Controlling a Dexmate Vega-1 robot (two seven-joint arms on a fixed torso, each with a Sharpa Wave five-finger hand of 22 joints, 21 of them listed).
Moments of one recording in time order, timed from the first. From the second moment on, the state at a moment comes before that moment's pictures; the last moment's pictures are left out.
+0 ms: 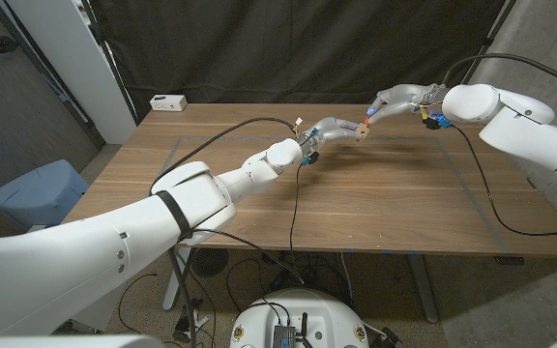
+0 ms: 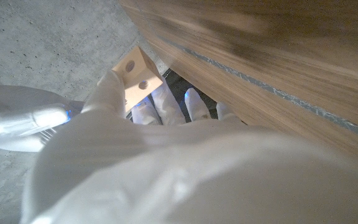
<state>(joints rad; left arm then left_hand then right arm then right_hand) 0.15 -0.07 0.98 -0.36 -0.18 -0.56 -0.05 0.79 0.06 0.33 -0.15 0.17 0.84 -0.22 0.18 0.18 0.82 -0.21 0.20 0.22 0.38 -0.05 0.19 0.17 0.06 0.13 0.19 0.17 -0.55 -1.07 -0.52 -1.89 -0.07 -0.37 0.37 0.81 -0.08 0.37 -0.18 0.19 0.46 -0.16 0.60 0.20 -0.05 0.01 0.21 0.23 -0.09 0.07 0.21 0.20 0.11 0.11 0.19 0.17</state>
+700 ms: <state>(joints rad) 0.15 -0.07 0.98 -0.36 -0.18 -0.55 -0.05 0.79 0.06 0.33 -0.15 0.17 0.84 -0.22 0.18 0.18 0.82 -0.21 0.20 0.22 0.38 -0.05 0.19 0.17 0.06 0.13 0.19 0.17 -0.51 -1.05 -0.55 -1.85 -0.07 -0.34 0.43 0.78 -0.11 0.36 -0.15 0.18 0.37 -0.16 0.53 0.20 -0.12 0.04 0.20 0.23 -0.14 0.09 0.20 0.20 0.08 0.12 0.19 0.17</state>
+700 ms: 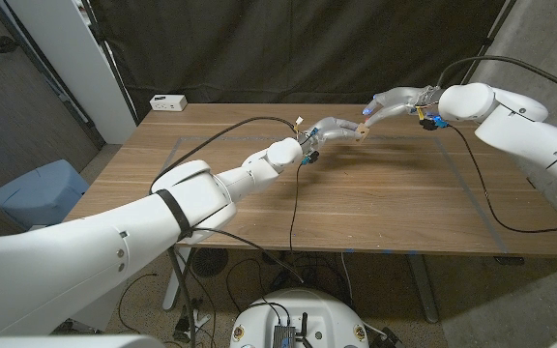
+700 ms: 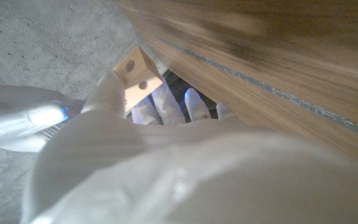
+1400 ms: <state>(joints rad) 0.15 -0.06 0.99 -0.36 -0.17 -0.57 -0.06 0.79 0.05 0.33 -0.15 0.17 0.84 -0.22 0.18 0.18 0.82 -0.21 0.20 0.21 0.38 -0.05 0.19 0.17 0.06 0.13 0.19 0.17 -0.51 -1.04 -0.55 -1.82 -0.07 -0.33 0.41 0.82 -0.08 0.39 -0.16 0.19 0.48 -0.19 0.56 0.20 -0.08 0.00 0.22 0.23 -0.12 0.07 0.21 0.20 0.10 0.11 0.19 0.17</state>
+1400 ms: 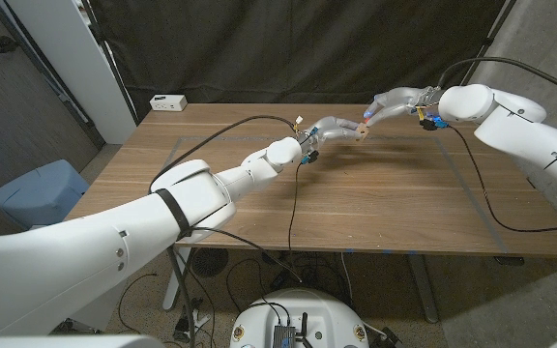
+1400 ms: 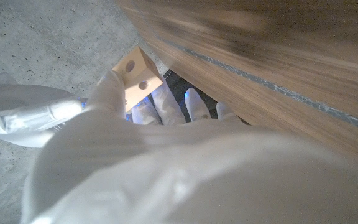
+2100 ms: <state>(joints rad) 0.15 -0.05 0.99 -0.36 -0.17 -0.58 -0.06 0.79 0.05 0.33 -0.15 0.17 0.84 -0.22 0.18 0.18 0.82 -0.21 0.20 0.21 0.38 -0.05 0.19 0.17 0.06 0.13 0.19 0.17 -0.52 -1.04 -0.55 -1.82 -0.08 -0.34 0.38 0.84 -0.08 0.39 -0.16 0.19 0.57 -0.18 0.60 0.21 -0.04 -0.02 0.22 0.22 -0.09 0.06 0.21 0.20 0.12 0.10 0.20 0.17</state>
